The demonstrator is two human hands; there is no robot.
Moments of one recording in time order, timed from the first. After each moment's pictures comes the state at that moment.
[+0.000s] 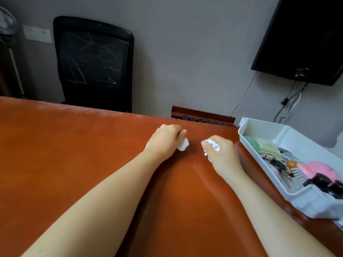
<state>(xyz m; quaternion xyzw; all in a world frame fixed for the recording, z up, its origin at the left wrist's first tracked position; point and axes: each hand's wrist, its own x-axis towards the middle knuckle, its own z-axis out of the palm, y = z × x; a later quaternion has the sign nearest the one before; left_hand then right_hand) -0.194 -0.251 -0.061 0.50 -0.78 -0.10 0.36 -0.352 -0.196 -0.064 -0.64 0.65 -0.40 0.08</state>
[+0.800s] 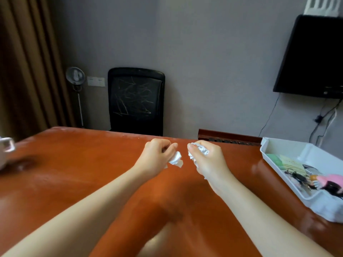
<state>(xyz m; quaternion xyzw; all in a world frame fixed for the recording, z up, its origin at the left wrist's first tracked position) -0.074 -0.127 -0.002 0.51 -0.71 -0.16 0.45 -0.222 -0.111 0.005 -0.61 0.49 -0.53 0.32</state>
